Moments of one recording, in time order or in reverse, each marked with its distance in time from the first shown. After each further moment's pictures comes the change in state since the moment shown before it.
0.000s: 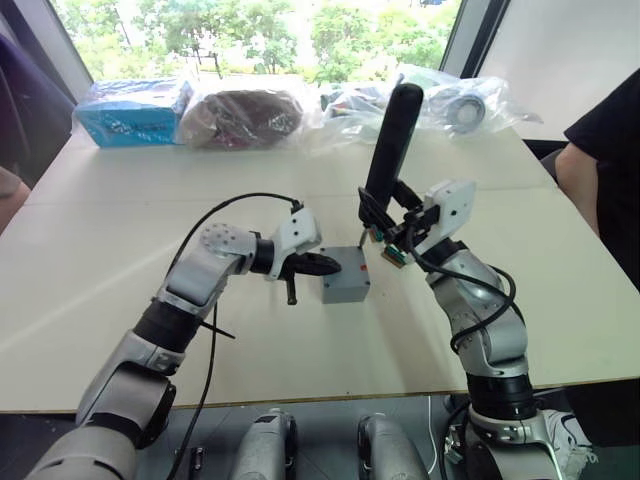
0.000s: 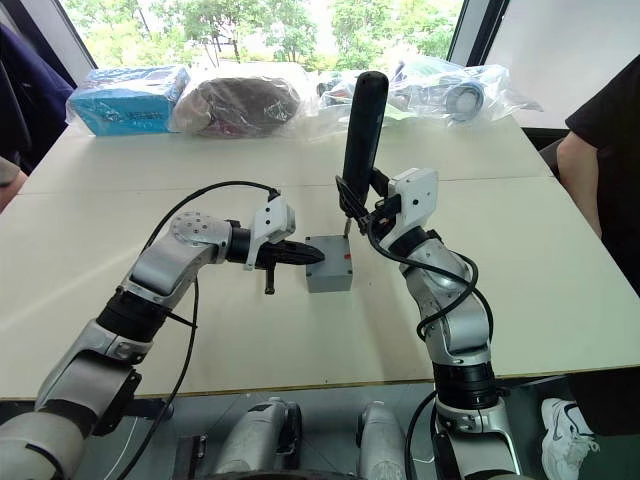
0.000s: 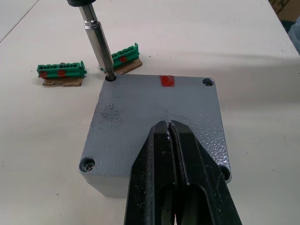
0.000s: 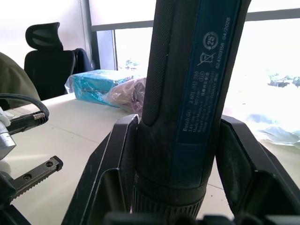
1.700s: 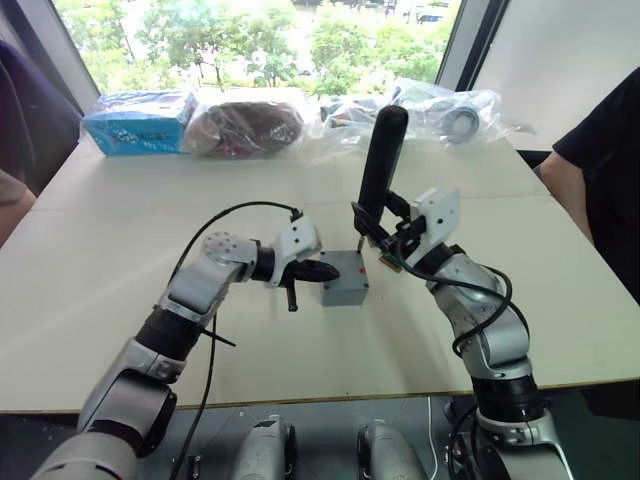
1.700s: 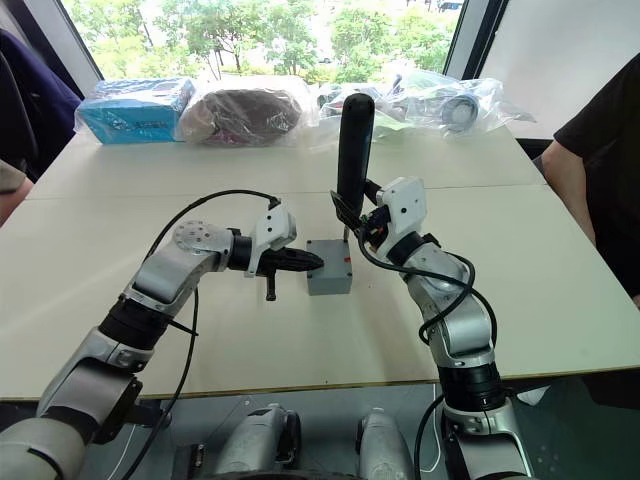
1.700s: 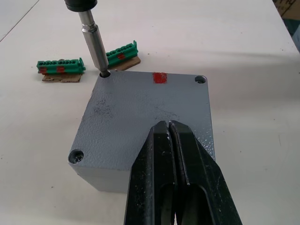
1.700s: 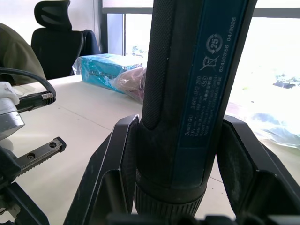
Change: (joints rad) left arm 0.039 -0.015 0.000 -0.017 0.013 0.022 0.020; right arm 0.000 -0.066 0.041 -0.008 -0.024 0.082 0.036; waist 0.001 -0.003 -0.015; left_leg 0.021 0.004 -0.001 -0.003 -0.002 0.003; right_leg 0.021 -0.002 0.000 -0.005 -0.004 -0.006
